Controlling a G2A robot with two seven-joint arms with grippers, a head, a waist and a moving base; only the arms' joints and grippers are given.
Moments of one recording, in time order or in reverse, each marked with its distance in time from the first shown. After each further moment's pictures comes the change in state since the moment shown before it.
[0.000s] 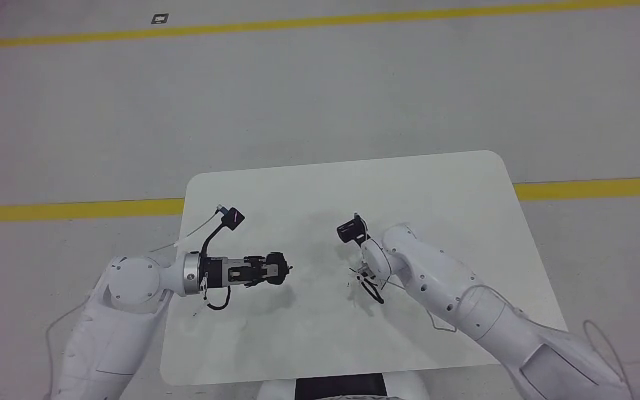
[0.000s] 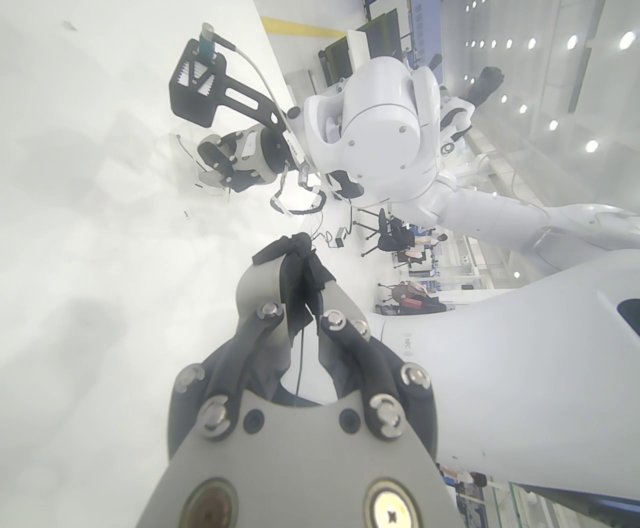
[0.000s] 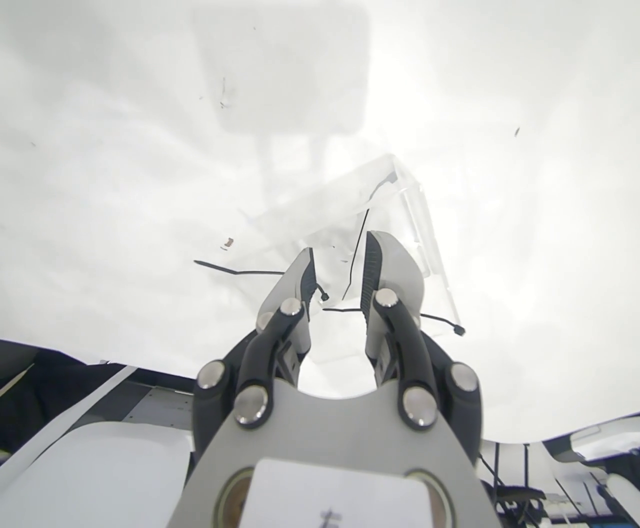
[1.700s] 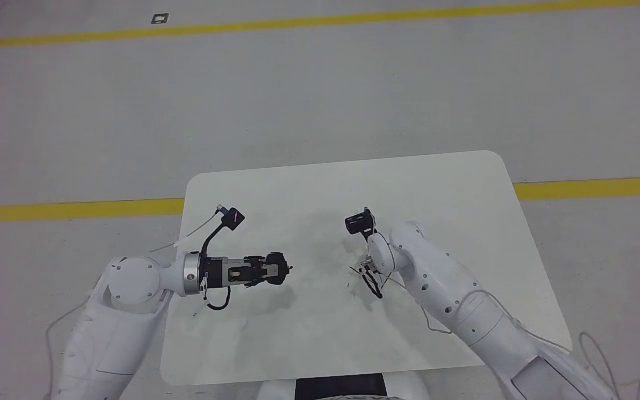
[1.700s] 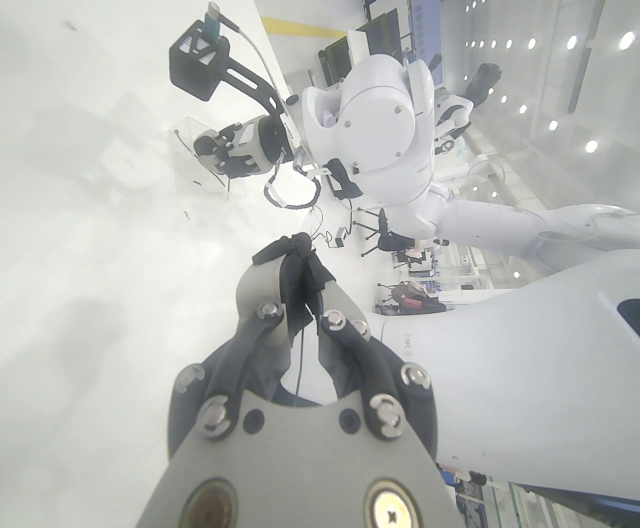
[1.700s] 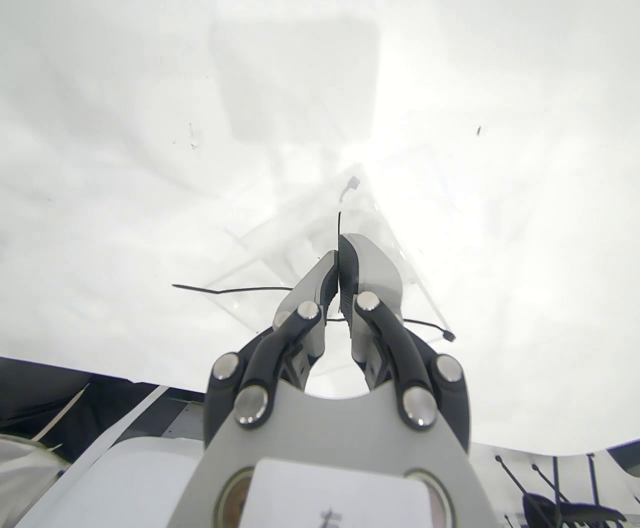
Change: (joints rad) left arm 0.000 0.000 0.000 0.000 0.000 0.000 0.000; right arm -0.097 -0.058 0.178 -0.008 -0.105 0.000 0.000
